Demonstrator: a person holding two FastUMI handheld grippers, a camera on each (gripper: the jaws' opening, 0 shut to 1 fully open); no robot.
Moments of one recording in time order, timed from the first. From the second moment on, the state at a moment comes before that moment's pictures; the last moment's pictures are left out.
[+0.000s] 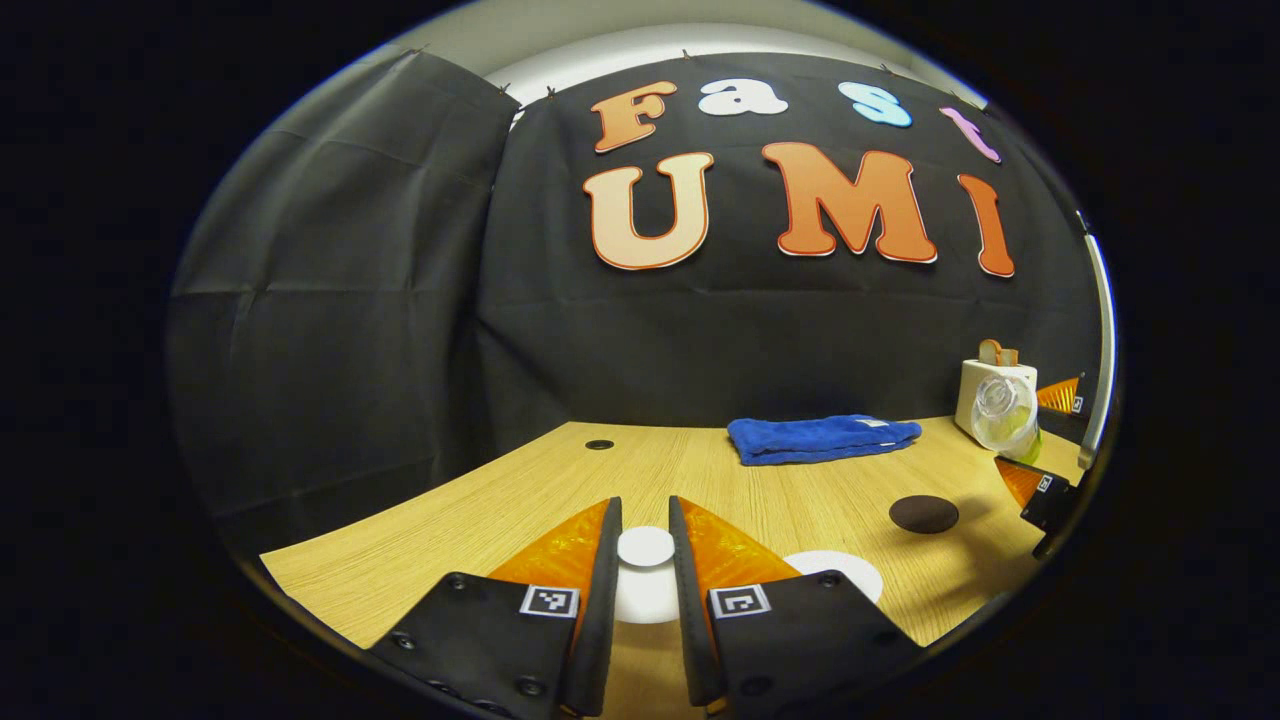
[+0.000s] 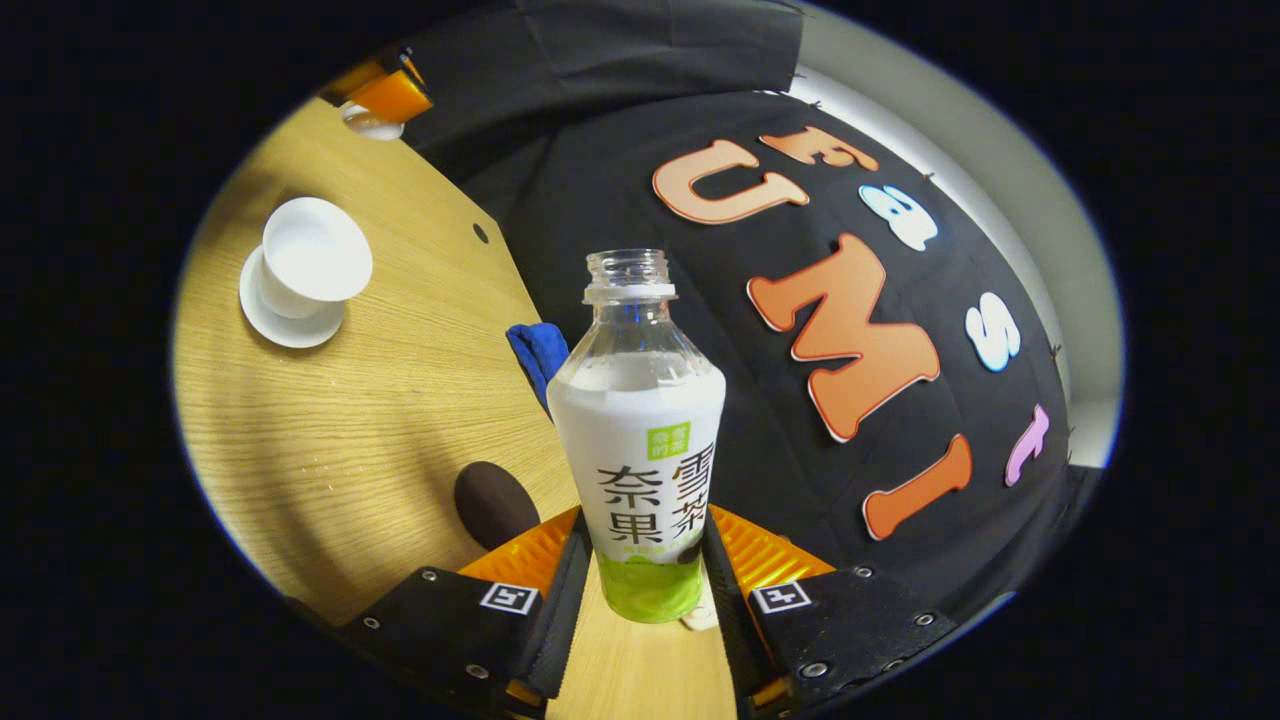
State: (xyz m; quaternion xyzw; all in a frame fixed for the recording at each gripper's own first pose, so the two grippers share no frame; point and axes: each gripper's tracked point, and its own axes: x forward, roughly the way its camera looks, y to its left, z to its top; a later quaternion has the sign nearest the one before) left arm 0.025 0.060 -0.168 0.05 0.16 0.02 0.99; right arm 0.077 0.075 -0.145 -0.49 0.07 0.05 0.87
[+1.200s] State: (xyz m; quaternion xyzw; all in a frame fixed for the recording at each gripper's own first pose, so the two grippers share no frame) left arm 0.007 0.107 -0.174 0.07 0.17 0.05 0.98; right arm 0.099 0.136 -0.096 -0.70 -0.11 0.03 0.70
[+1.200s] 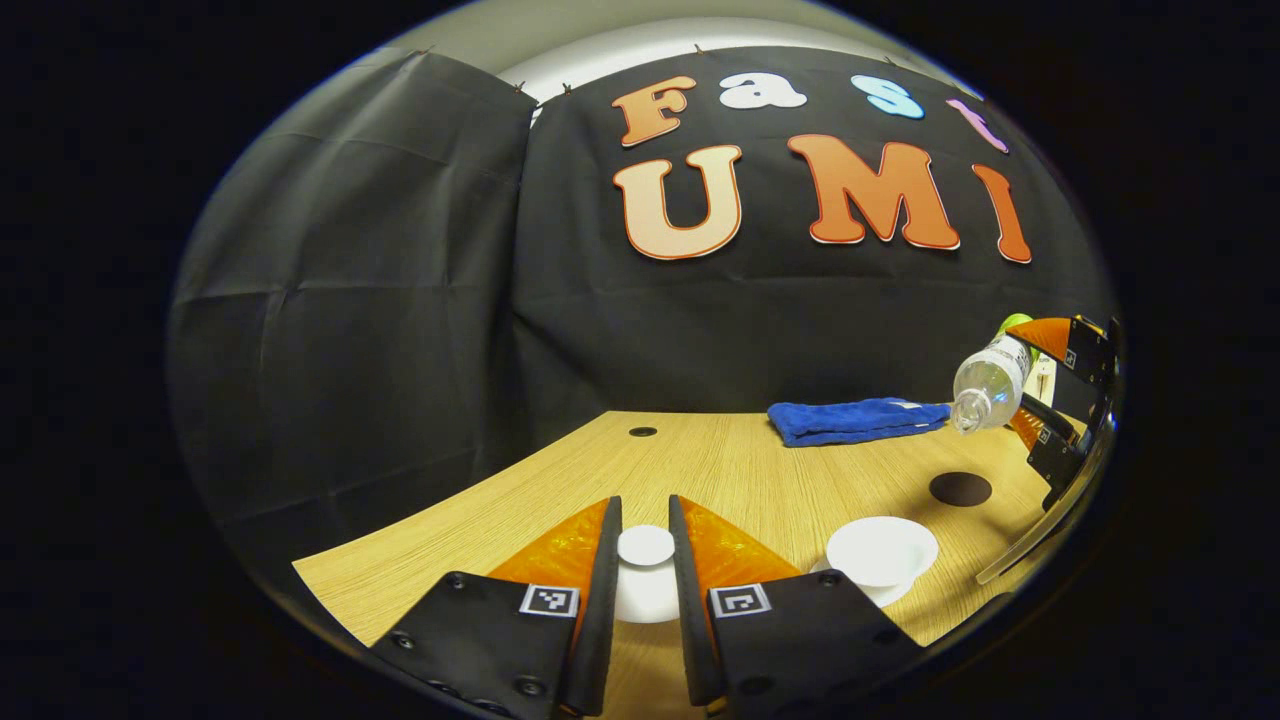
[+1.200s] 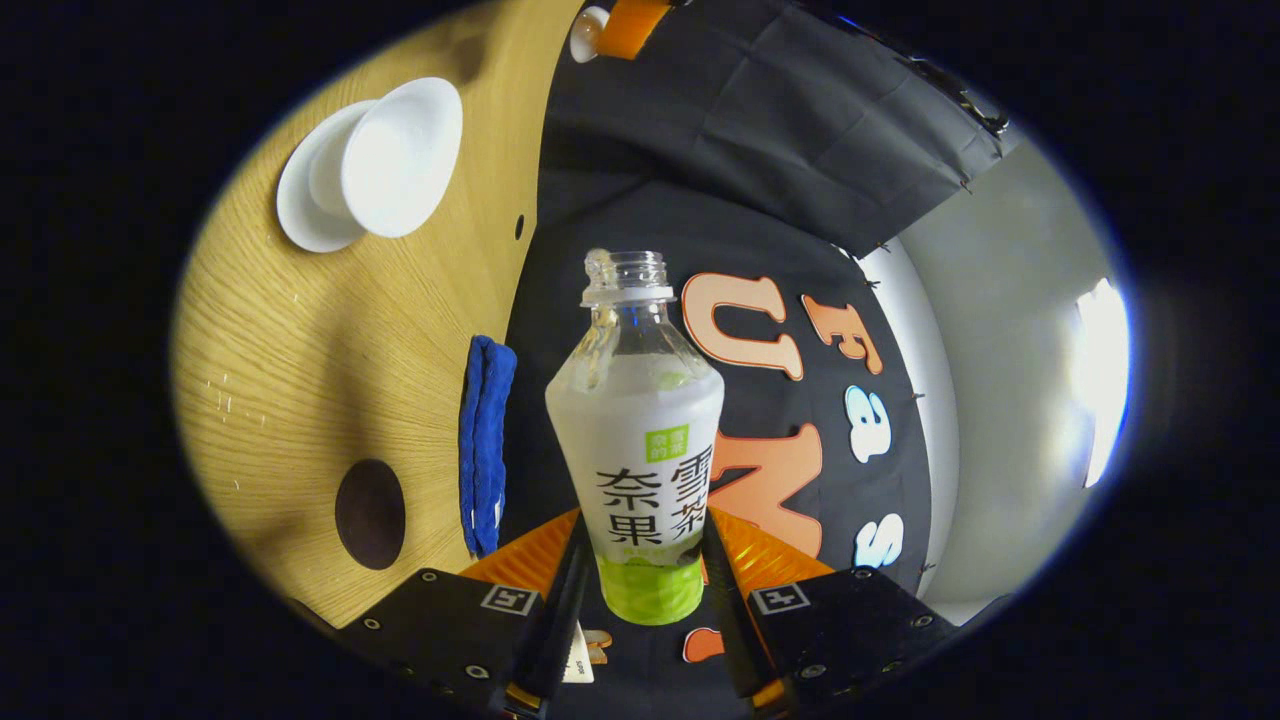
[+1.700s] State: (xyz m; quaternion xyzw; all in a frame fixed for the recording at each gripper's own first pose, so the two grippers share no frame) left arm 0.005 0.109 -0.180 0.06 0.18 0.05 0.98; right arm 0.095 0.146 -0.090 -0.72 -0.14 0.04 0.68
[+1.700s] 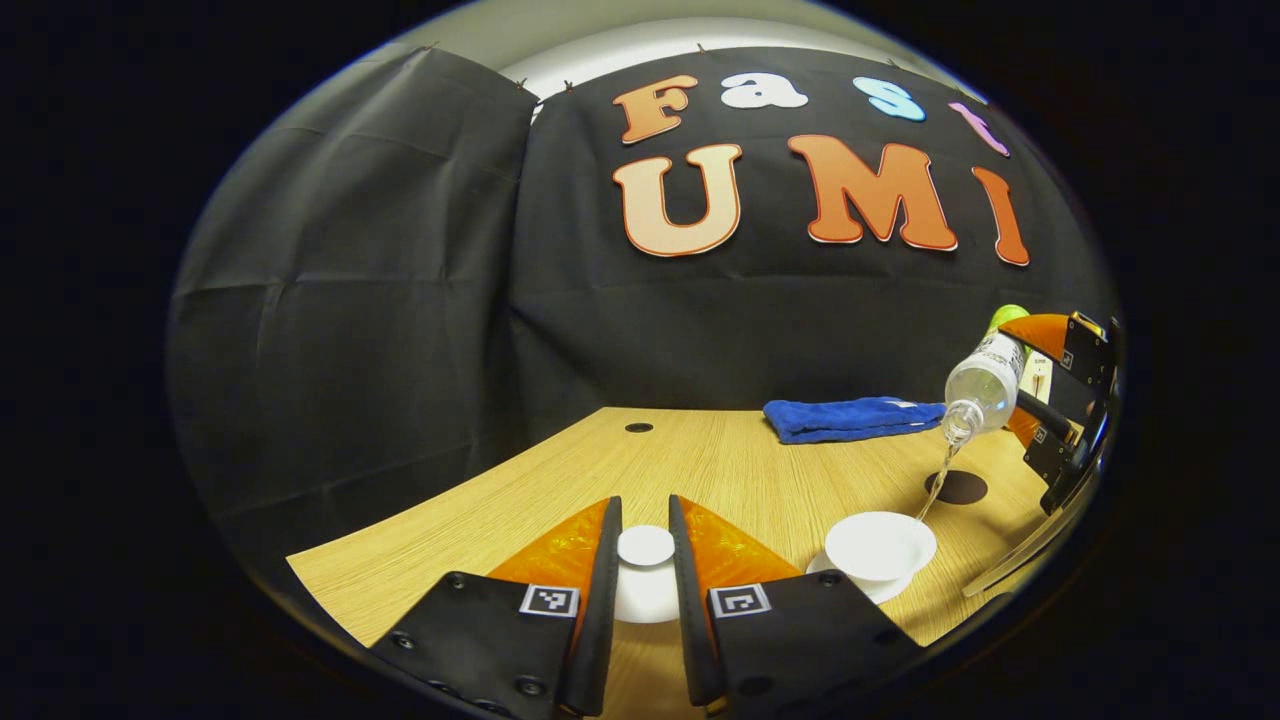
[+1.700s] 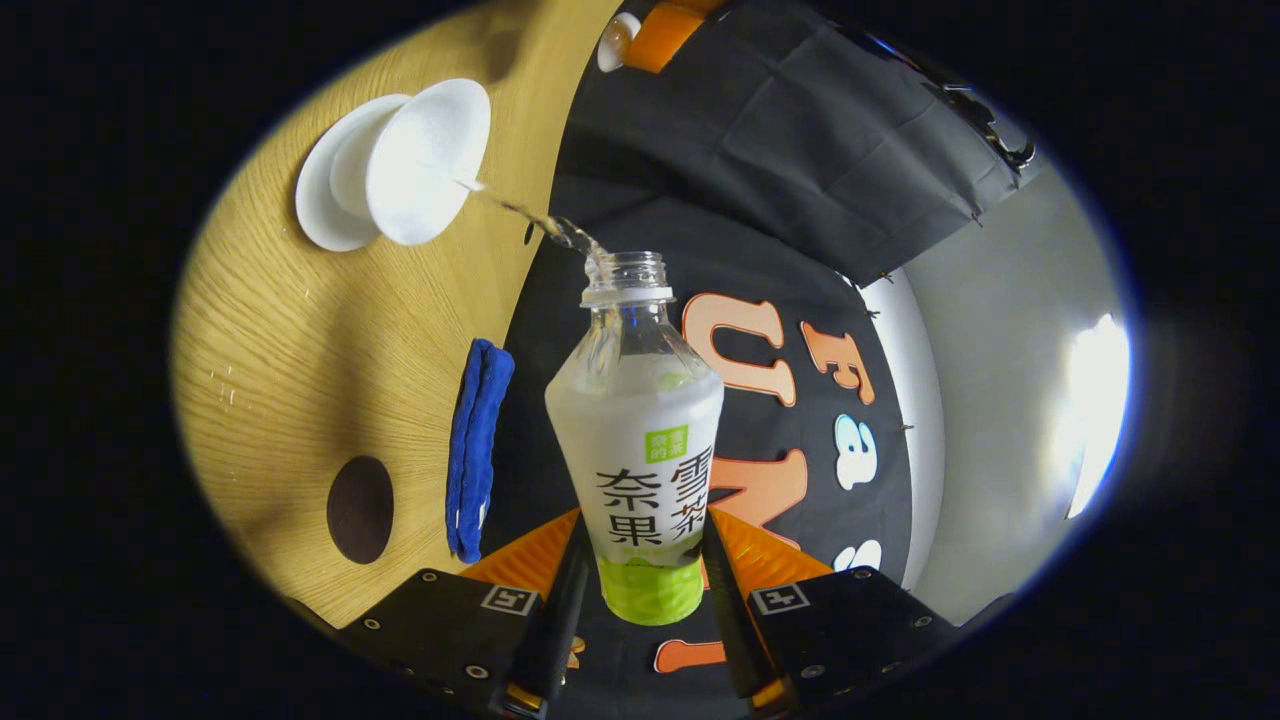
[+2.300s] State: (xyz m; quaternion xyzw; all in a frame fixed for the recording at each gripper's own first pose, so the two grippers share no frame) left arm 0.003 0.114 -0.181 0.07 0.18 0.04 0.98; right arm 0.094 0.155 -0.097 -0.75 -0.15 0.06 0.65
